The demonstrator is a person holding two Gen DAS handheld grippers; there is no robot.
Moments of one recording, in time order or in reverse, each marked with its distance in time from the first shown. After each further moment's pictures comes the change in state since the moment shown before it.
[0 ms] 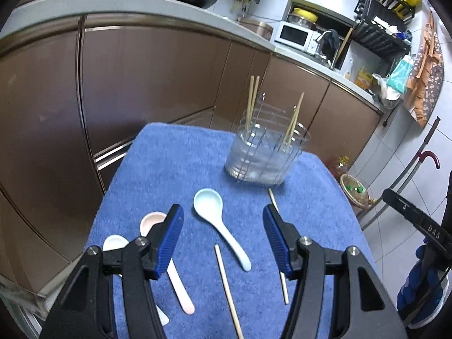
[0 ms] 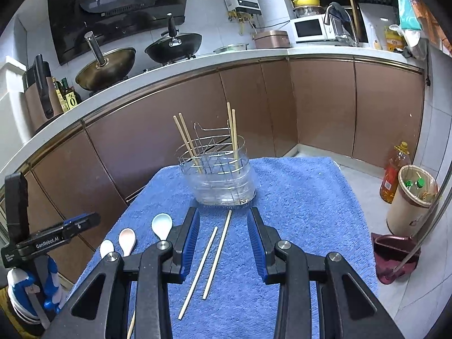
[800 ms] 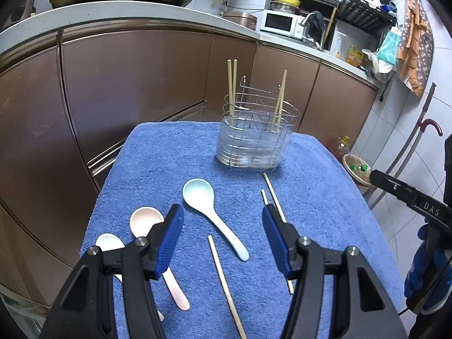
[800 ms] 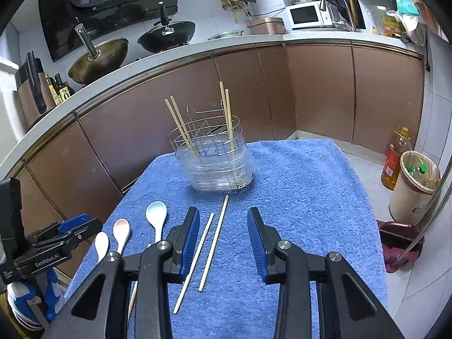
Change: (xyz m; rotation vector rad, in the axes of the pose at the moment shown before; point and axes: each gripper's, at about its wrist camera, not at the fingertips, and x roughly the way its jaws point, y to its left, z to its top) left arm 0.009 -0.030 -0.015 0.131 0.011 0.028; right arm 0.014 -0.008 -0.013 0.028 0.053 -0.004
